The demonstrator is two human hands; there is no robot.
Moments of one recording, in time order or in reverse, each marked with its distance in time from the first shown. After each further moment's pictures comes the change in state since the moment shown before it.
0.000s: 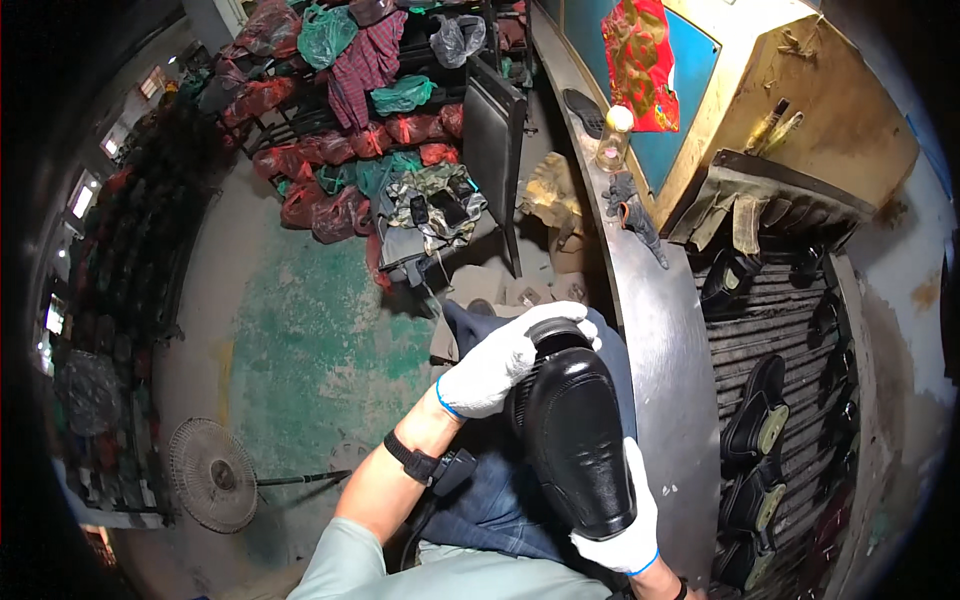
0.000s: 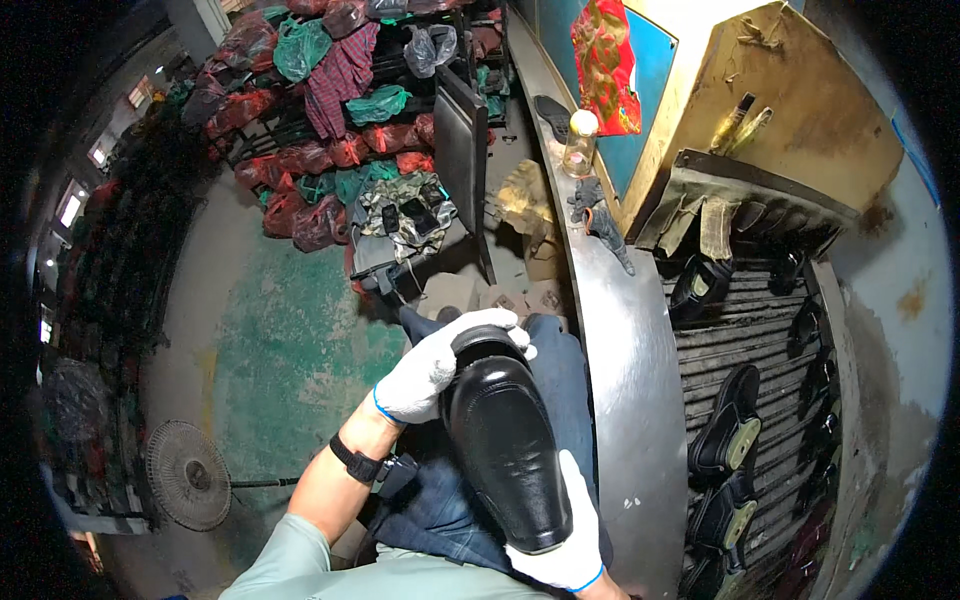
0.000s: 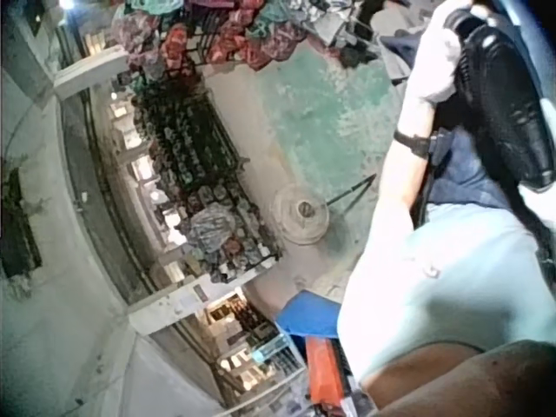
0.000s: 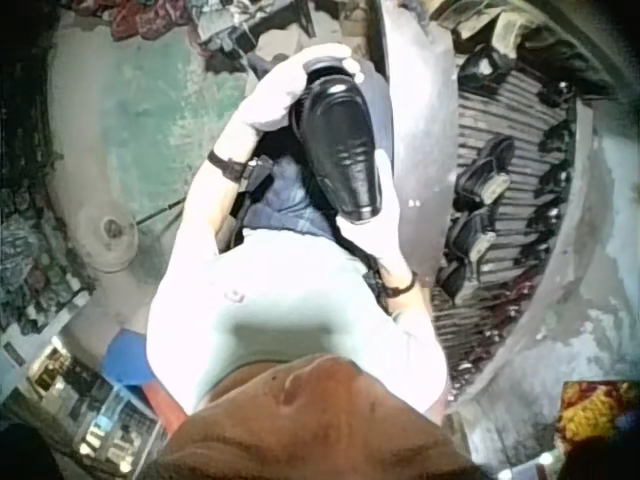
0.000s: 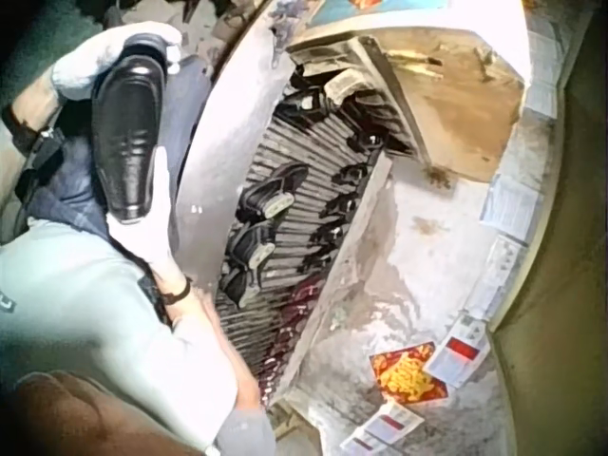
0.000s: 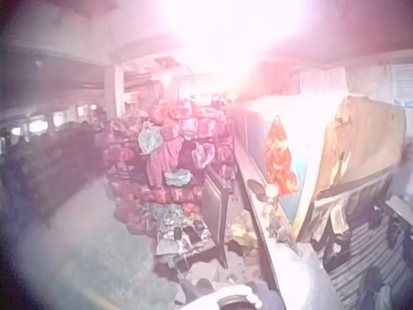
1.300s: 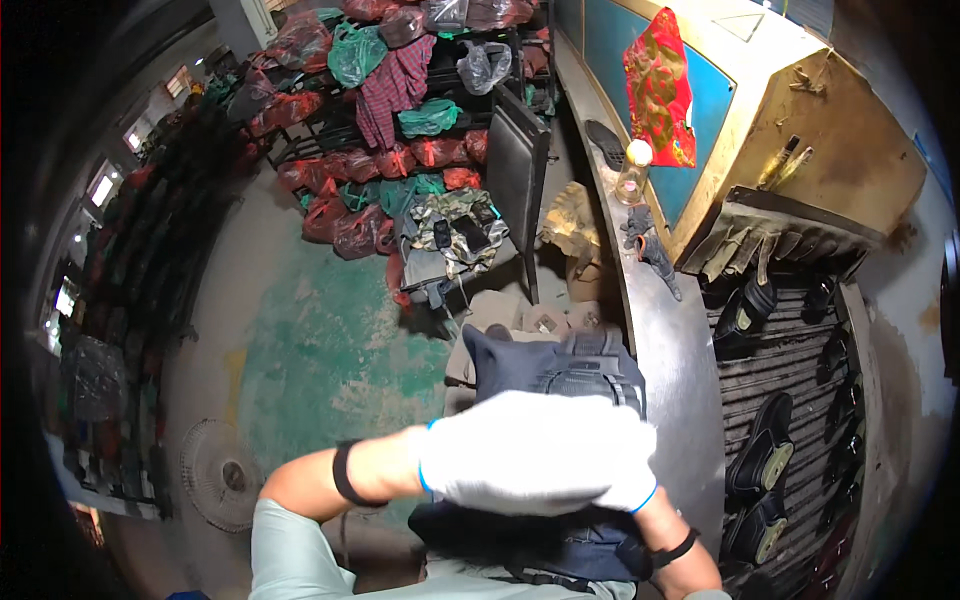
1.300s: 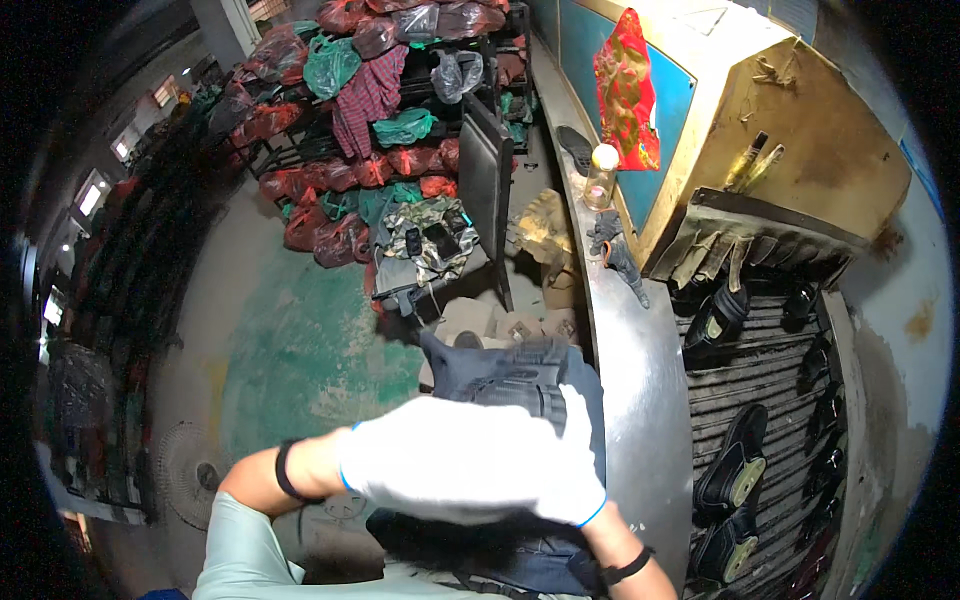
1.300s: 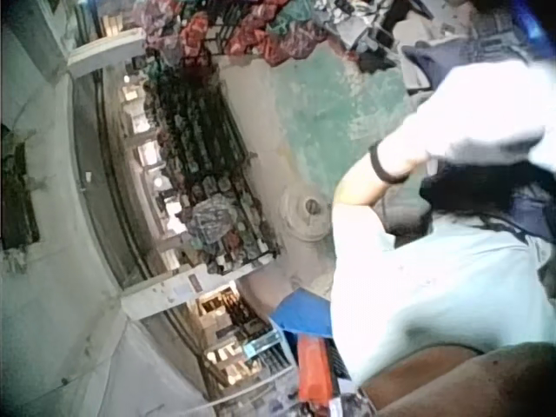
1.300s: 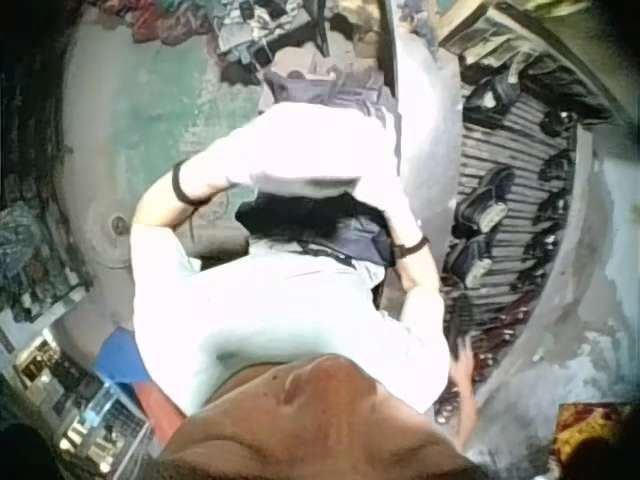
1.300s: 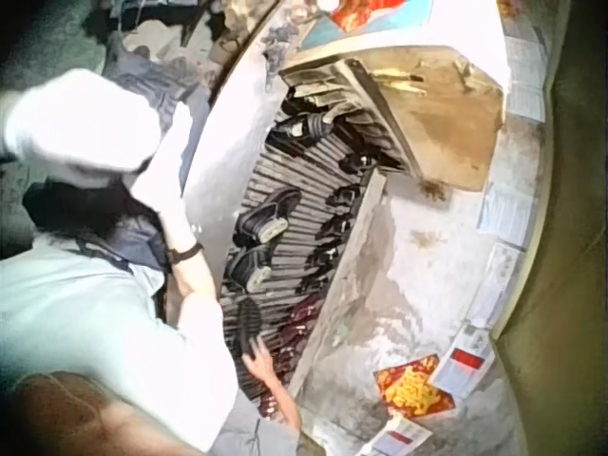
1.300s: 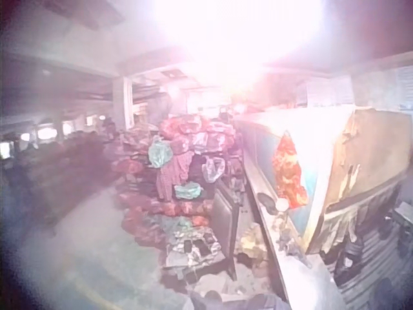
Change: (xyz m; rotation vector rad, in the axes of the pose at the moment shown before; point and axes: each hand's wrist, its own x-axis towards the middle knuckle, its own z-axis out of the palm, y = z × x) left_hand -0.029 0.116 0.059 1.306 -0.447 0.345; right_hand 0.110 0.071 0.000 -0.405 -0.093 -0.397
